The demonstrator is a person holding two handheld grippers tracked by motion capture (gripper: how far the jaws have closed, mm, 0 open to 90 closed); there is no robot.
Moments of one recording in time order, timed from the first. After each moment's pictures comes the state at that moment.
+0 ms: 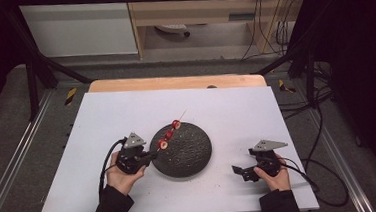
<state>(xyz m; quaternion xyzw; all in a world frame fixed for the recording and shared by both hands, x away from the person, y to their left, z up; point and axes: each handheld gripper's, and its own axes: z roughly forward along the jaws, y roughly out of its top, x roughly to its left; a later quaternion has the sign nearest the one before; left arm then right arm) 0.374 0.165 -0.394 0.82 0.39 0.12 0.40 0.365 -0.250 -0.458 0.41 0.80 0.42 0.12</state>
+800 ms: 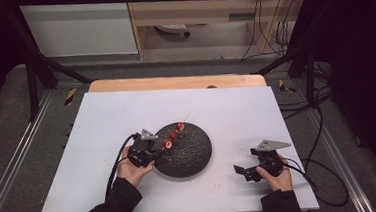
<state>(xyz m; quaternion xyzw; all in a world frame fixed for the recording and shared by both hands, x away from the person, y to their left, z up) 0.399 0.140 -0.411 0.84 0.42 0.11 0.33 0.363 -0.255 -0.456 0.41 0.80 0.43 0.12</state>
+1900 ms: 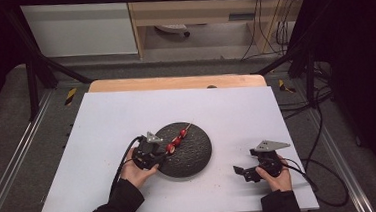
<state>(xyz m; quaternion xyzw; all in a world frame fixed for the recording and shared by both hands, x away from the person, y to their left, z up) 0.396 0.133 -0.418 0.85 0.40 0.11 0.31 0.362 -0.254 -0.457 0.41 0.80 0.43 0.12</state>
